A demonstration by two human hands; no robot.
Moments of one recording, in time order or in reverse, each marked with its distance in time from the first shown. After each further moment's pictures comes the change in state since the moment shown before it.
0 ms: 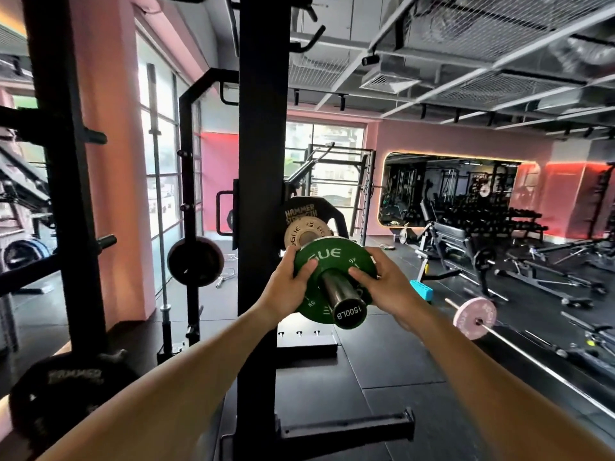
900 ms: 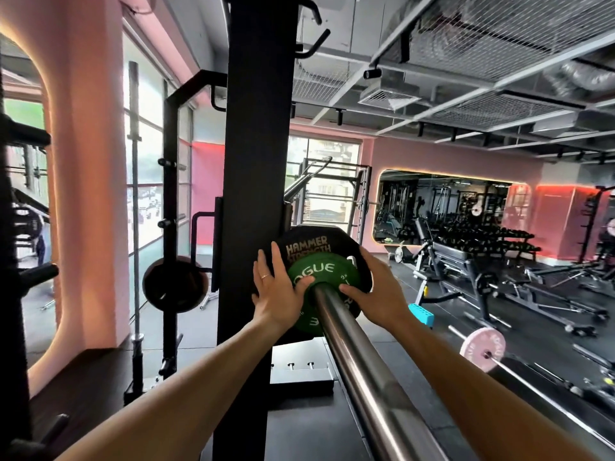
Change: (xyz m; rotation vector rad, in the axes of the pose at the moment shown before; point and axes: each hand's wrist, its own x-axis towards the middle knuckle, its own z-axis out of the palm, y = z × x) left_hand 0.188 -0.103 -0.025 0.574 0.177 -0.091; right_hand 0.219 0.067 0.044 -0.427 0.126 -0.184
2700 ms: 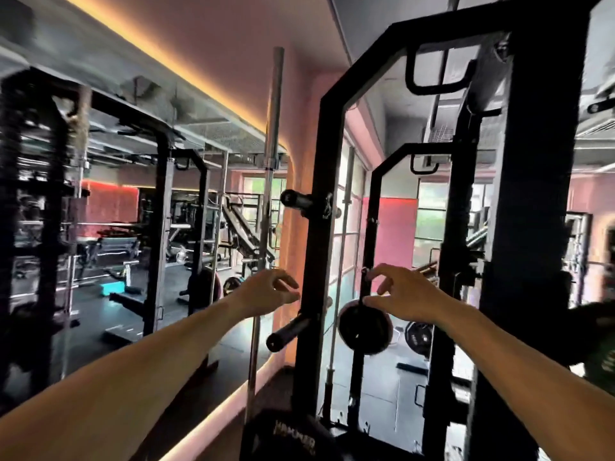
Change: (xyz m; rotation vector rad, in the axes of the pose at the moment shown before) left_hand -0.133 -0.138 -0.556 0.367 0.097 -0.149; right_hand -0.074 -0.438 0.183 -0.026 -0.485 -0.470
